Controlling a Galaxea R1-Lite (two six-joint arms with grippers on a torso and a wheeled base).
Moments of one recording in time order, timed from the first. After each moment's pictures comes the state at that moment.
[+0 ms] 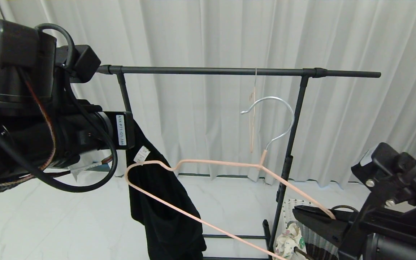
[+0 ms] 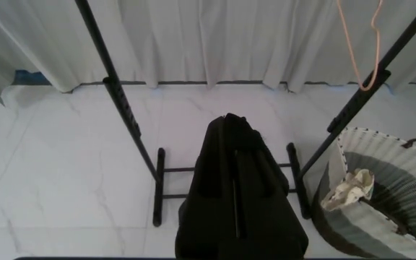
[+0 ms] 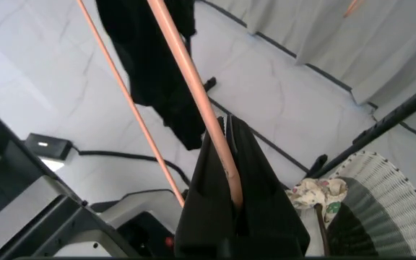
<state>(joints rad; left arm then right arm) -0.58 1.39 -1.12 0.14 0.42 -0.16 1.19 1.29 -0.73 -0.14 -0.37 0.24</state>
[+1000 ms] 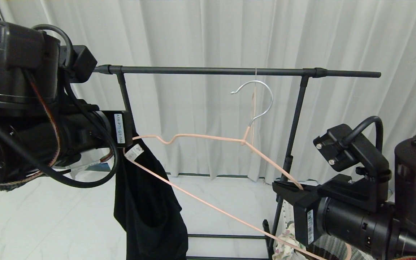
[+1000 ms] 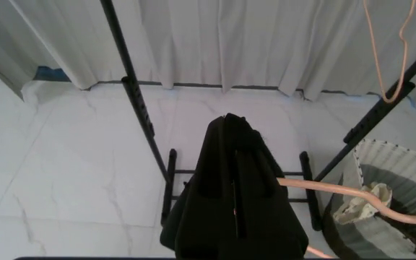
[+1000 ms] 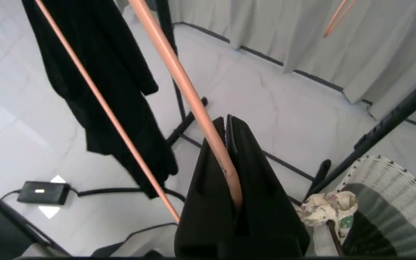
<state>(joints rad) -0.57 1.40 -1.11 0.13 0.49 -0.18 1.11 1.43 -0.77 -0.30 -0.40 0.29</state>
